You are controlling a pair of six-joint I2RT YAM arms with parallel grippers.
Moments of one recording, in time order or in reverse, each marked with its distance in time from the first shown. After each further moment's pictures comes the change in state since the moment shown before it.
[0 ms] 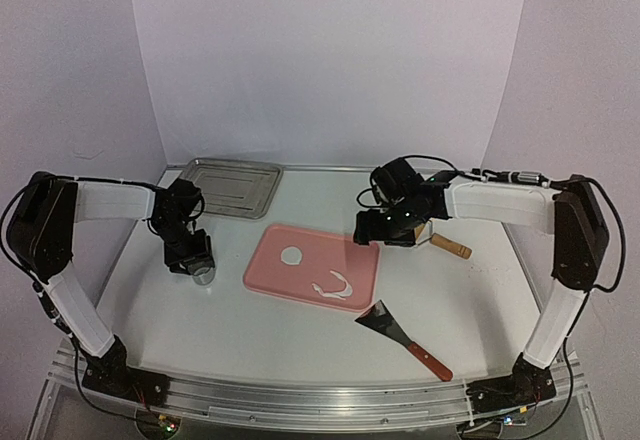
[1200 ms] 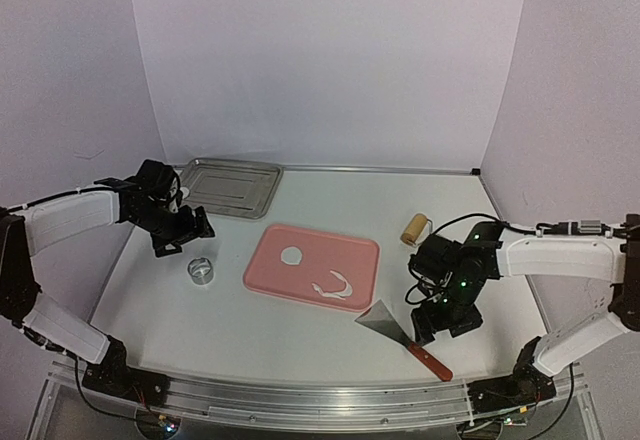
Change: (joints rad) left arm 0.049 -0.294 -0.072 0.074 0.044 0.017; right arm 0.160 -0.434 -0.491 -0.484 -0.137 0.076
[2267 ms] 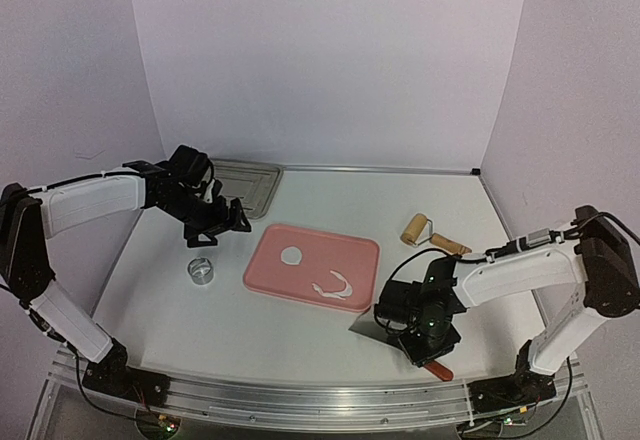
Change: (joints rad) left arm -0.177 0.143 0.192 -0.033 0.109 -0.026; right arm 0.244 0.229 -0.011 0.102 0.138 0.122
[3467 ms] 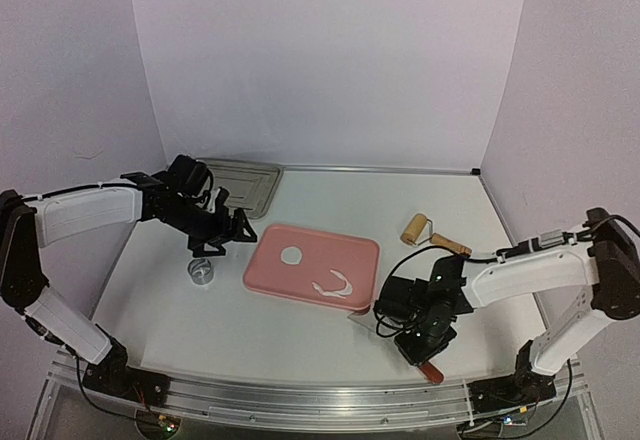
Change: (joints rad) left arm -0.034 -0.055 -0.100 0.081 0.106 0.008; right arm 0.023 -0.065 0.001 0.044 -0.018 -0.154
